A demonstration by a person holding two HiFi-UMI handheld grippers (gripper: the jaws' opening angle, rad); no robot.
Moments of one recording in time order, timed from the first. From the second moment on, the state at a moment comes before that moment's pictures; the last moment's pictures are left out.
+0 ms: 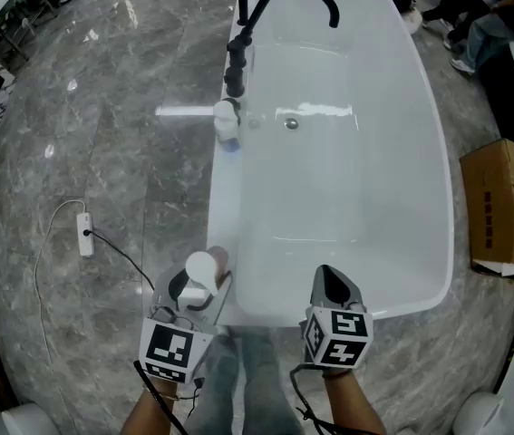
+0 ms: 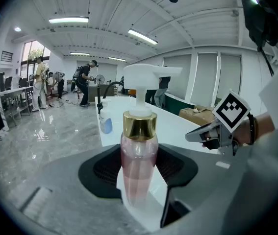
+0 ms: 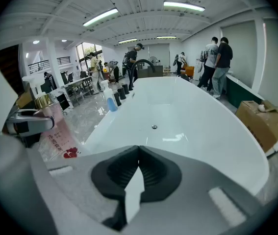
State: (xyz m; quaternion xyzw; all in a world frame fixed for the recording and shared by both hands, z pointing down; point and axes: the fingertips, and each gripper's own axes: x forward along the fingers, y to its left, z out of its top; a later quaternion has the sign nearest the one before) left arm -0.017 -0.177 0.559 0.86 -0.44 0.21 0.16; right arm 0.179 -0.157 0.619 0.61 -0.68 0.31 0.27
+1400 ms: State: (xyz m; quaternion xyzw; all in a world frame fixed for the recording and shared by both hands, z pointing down) left arm -0.018 -0.158 0.561 0.87 -0.43 0.21 0.14; right arm 0.184 -0.129 0.624 0.62 -0.67 0.32 0.26
